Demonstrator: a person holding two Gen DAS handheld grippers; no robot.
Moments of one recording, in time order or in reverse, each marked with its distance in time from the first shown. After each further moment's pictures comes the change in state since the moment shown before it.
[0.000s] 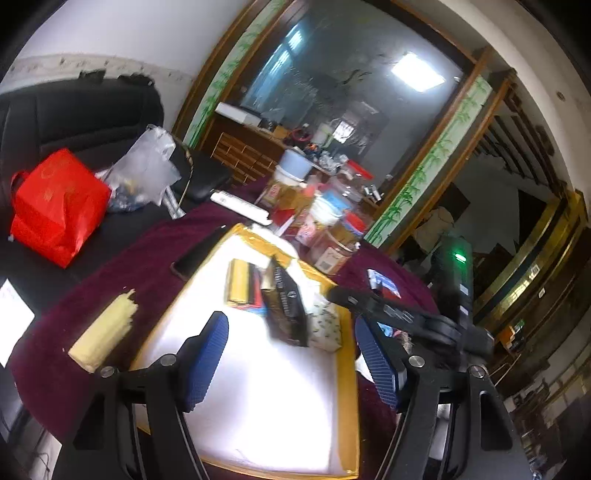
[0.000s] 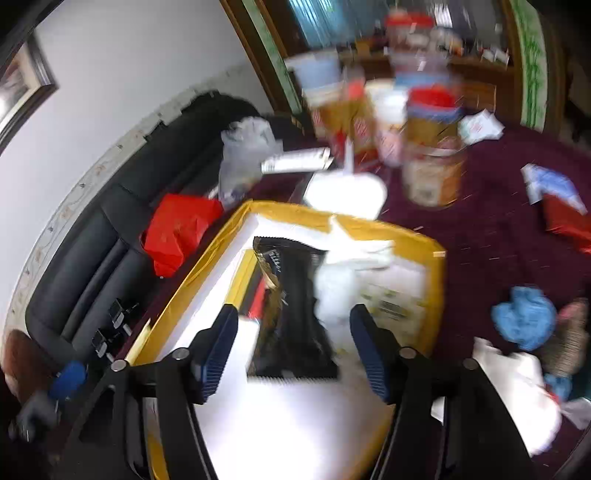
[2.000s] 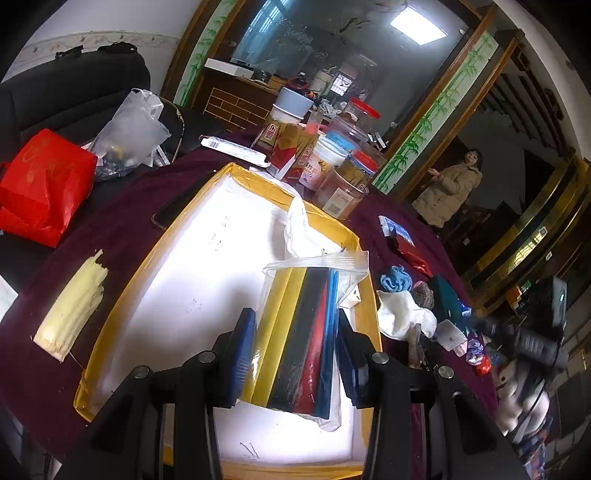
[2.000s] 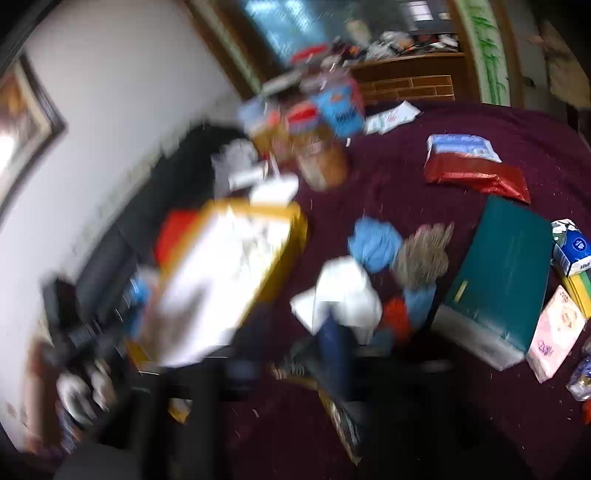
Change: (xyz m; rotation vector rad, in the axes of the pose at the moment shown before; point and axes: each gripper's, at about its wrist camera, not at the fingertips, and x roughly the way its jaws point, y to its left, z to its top) left arm 0.052 0.014 -0.024 0.023 0.209 0.011; right arm -0.131 -0.125 -0.074 0.087 -0.046 0.059
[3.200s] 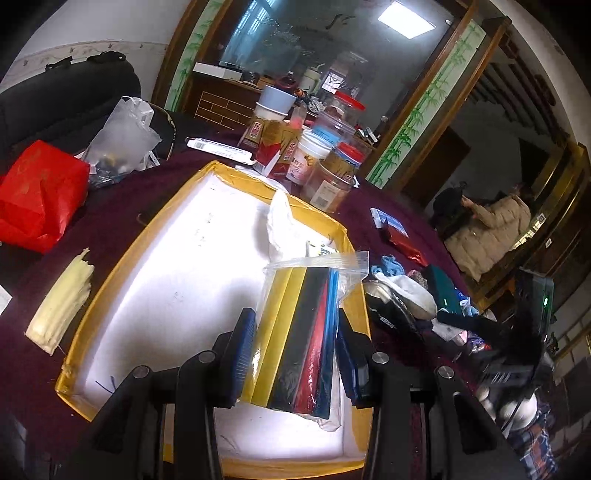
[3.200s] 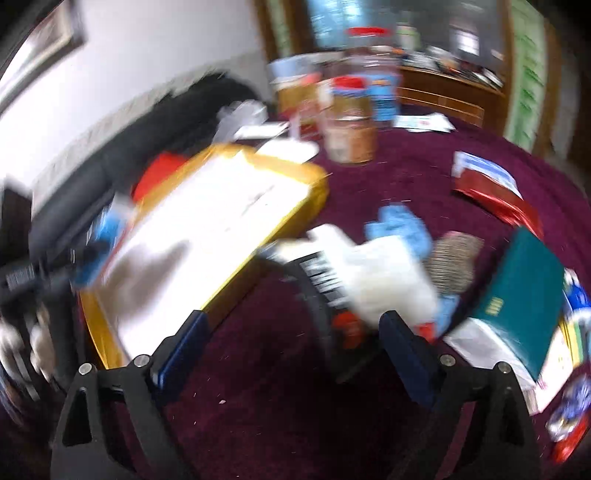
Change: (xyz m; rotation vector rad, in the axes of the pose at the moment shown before) left arm 0.000 -0.021 -0.007 0.047 -0.005 0.008; right arm 0.048 0.039 -0.021 -0.271 0.079 -0.128
